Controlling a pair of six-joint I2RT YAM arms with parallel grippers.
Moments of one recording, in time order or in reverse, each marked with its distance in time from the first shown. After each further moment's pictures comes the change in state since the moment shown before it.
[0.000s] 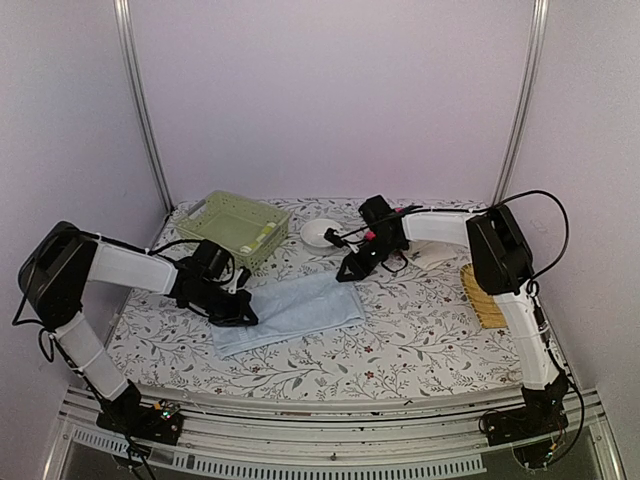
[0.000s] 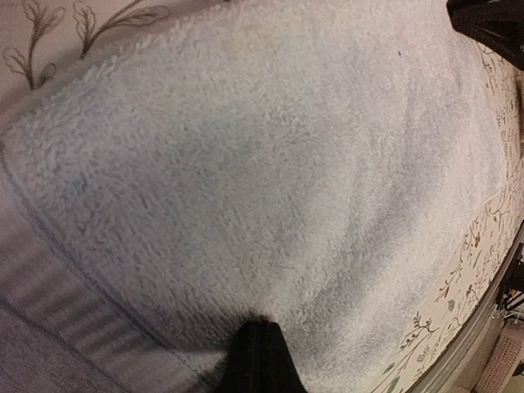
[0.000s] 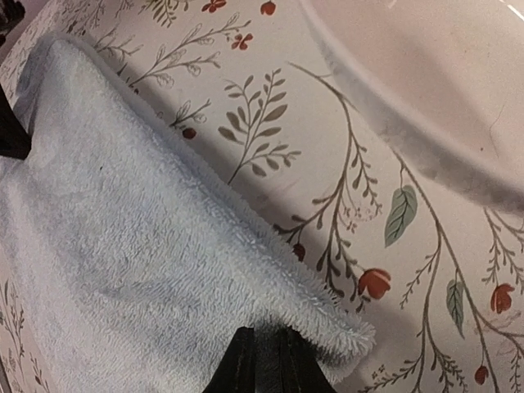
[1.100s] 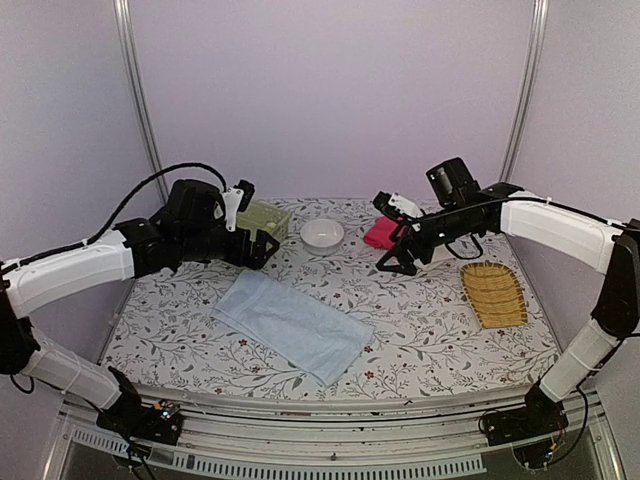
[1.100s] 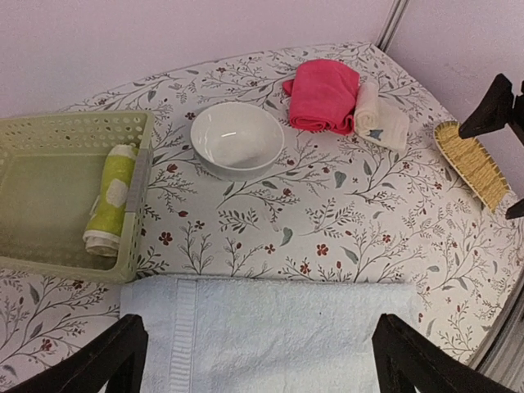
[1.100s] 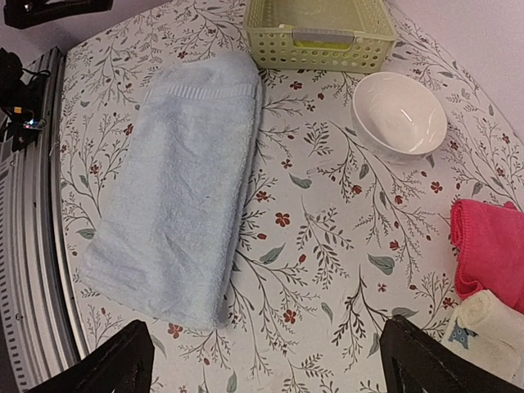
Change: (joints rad) left arm -0.196 -0.356 0.274 -0.090 -0.402 0.259; right arm -0.017 -0.856 -0.611 0.030 0.057 -0.127
